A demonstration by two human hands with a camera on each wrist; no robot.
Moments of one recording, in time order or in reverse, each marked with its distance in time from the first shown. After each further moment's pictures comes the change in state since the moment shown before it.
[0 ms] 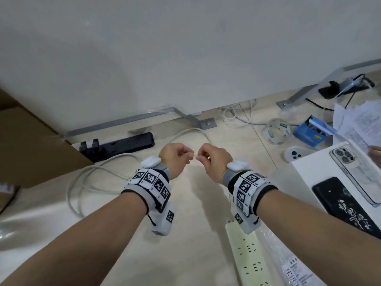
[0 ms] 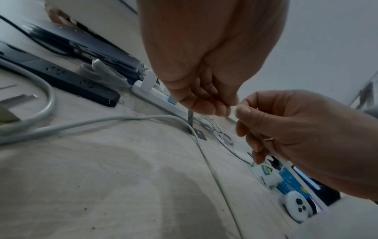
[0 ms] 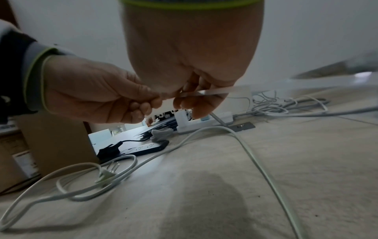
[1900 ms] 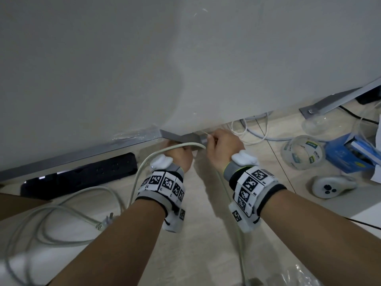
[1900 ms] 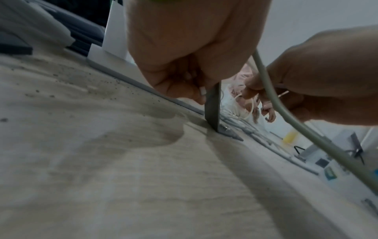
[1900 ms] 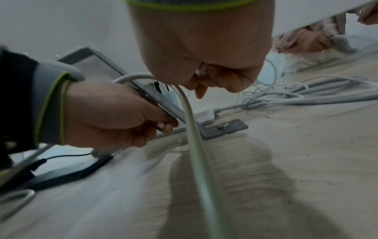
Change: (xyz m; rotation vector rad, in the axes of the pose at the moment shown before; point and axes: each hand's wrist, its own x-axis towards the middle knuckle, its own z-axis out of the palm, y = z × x) left_hand 0.157 0.003 0.042 0.469 0.162 -0.092; right_hand 0.157 0.044 -0.007 -0.178 0.212 0.188
